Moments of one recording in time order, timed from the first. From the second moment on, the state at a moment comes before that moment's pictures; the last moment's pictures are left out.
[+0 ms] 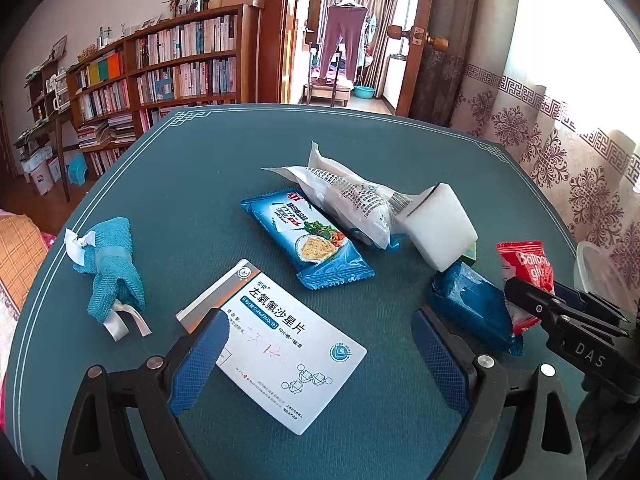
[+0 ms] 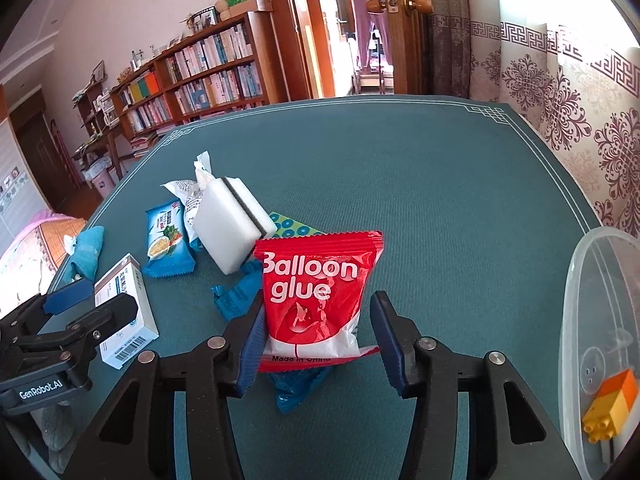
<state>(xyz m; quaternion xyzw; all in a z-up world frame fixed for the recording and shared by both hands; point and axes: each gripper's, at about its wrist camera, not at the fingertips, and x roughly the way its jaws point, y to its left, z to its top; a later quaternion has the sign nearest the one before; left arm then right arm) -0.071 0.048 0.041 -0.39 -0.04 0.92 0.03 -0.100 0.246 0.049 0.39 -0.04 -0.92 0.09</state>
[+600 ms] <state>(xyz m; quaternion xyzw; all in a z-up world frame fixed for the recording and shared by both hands) -0.062 0.076 0.044 -0.39 -0.01 0.92 0.04 -0.099 0.279 0.047 0.39 -0.04 -0.92 0.05</state>
